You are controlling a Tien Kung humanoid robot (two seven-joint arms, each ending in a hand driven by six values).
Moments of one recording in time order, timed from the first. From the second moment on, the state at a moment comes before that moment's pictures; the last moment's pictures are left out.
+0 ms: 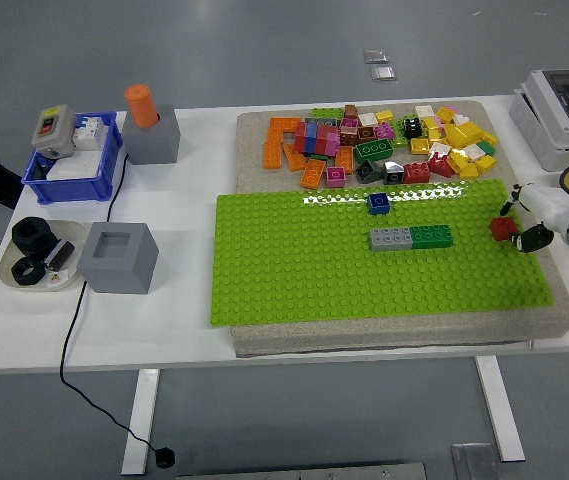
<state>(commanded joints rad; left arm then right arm) 0.01 0.14 -1.48 -0.18 1.20 -0.01 0.11 0.57 -0.60 0.74 1.20 -1.78 0.14 -0.39</state>
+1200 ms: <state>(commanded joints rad) 0.01 0.14 -1.49 -0.18 1.22 -0.02 0.11 0.59 -0.58 0.73 1.18 -1.90 0.14 -0.39</state>
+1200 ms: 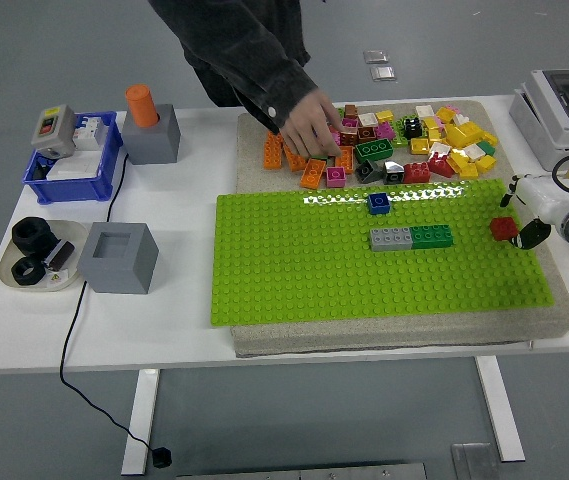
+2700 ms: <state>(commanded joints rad) 0.01 0.13 -1.47 -0.18 1.20 -0.02 0.10 0.62 -0.55 0.68 1.07 -1.79 0.12 -0.34</state>
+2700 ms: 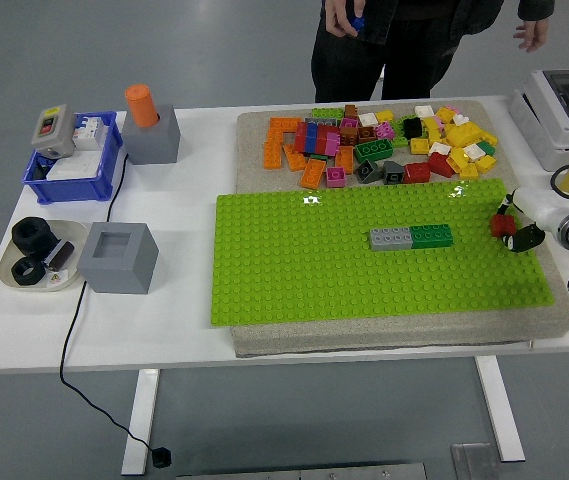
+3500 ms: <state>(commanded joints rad) 0.01 0.13 -1.47 -0.18 1.19 -0.02 0.10 0.65 -0.53 0.67 1.25 -1.79 0.10 -0.37</state>
